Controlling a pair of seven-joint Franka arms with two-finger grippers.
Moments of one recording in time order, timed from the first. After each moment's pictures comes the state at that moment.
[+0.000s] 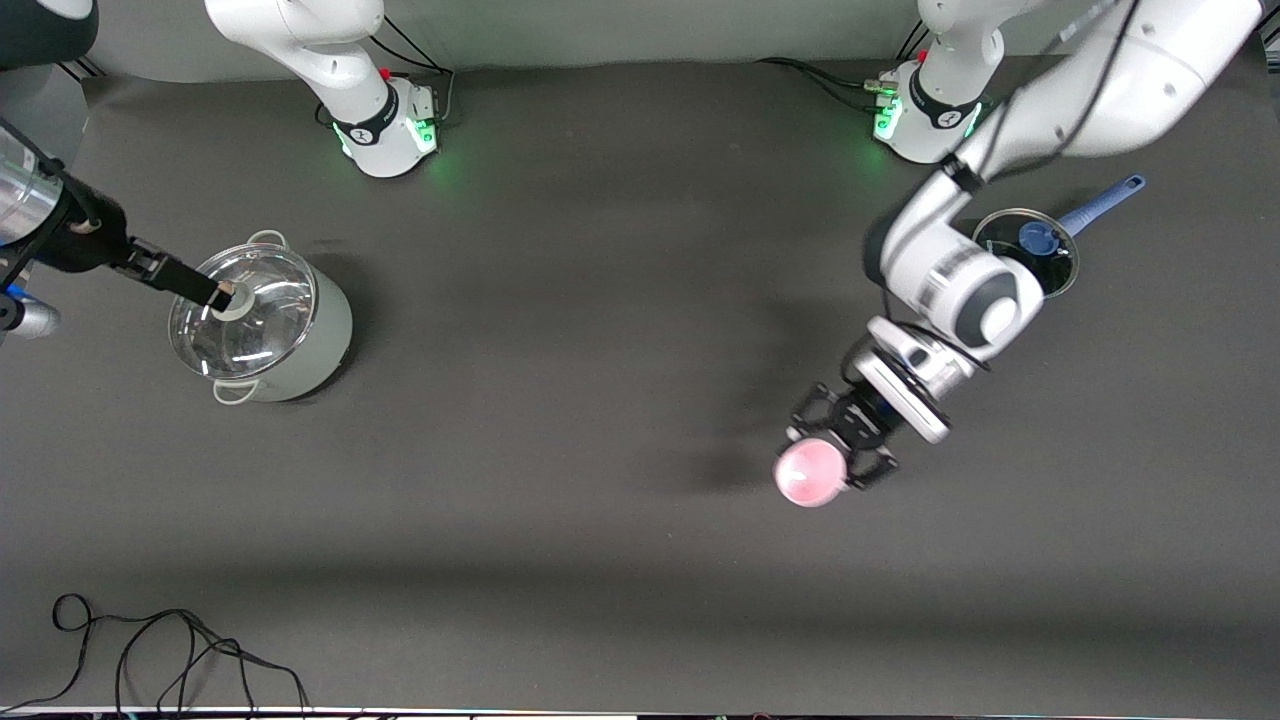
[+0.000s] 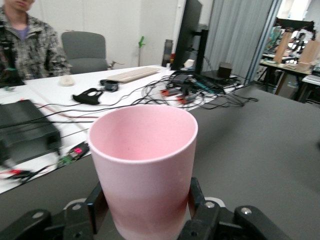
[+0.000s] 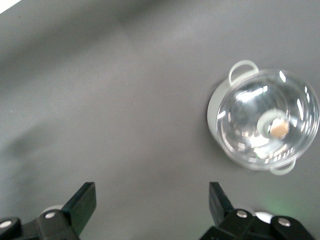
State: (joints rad) left arm 0.35 0.54 -0.87 -1.89 -2.19 2.82 2.61; right arm 0.04 0.00 0.05 -1.55 0.08 1.50 0.62
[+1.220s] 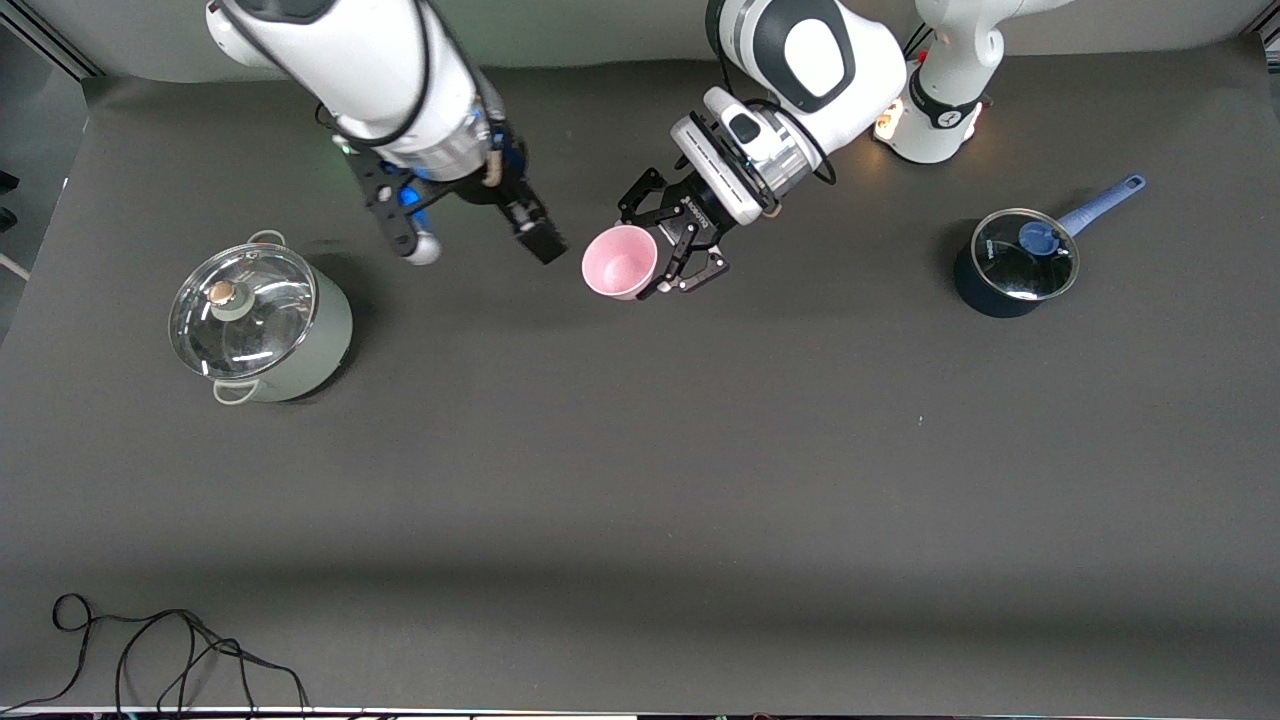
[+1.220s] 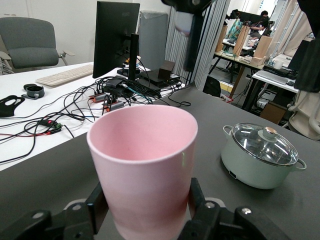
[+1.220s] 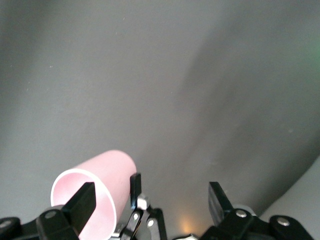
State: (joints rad) left arm 0.20 0.24 -1.15 -1.87 -2.31 3.17 2.33; right arm 0.58 0.36 0.06 -1.09 0.23 1.45 1.75
